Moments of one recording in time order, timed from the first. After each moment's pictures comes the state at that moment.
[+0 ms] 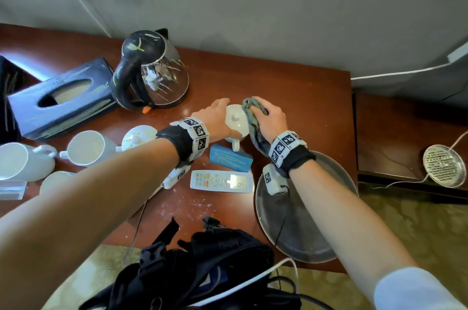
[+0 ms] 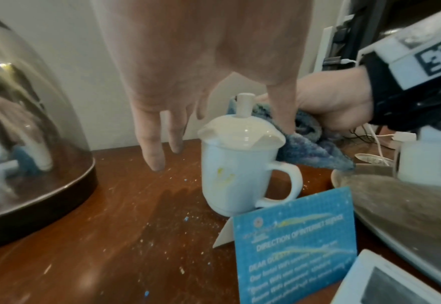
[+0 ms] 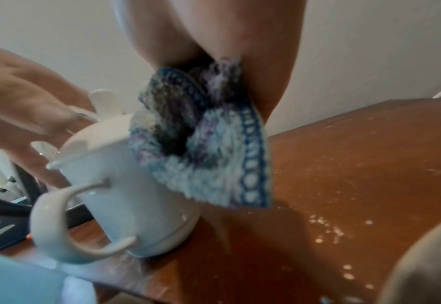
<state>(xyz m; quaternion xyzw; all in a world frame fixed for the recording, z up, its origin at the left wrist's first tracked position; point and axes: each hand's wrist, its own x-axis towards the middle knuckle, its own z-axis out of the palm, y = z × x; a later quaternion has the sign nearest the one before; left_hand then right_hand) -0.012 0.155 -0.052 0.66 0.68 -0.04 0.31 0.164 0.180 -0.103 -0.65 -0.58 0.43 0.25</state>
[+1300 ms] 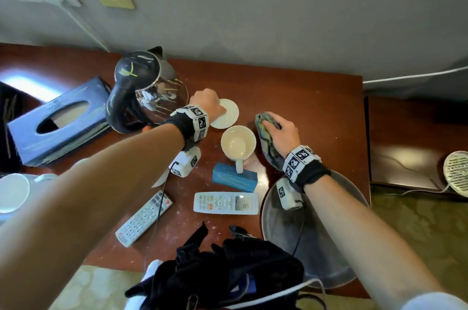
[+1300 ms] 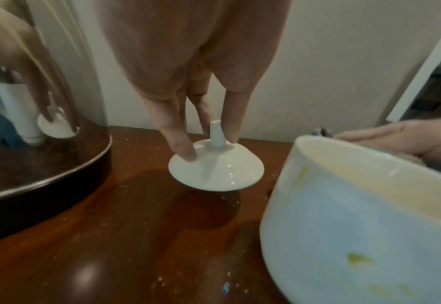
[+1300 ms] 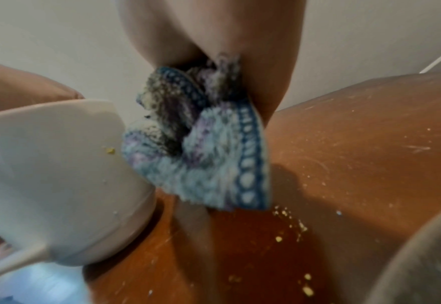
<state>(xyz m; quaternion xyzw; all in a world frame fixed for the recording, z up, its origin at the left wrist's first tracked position) -0.025 0.250 -0.057 0.55 0.78 -0.01 0.31 0.183 0.208 -0.119 -0.67 -0.54 0.46 0.22</state>
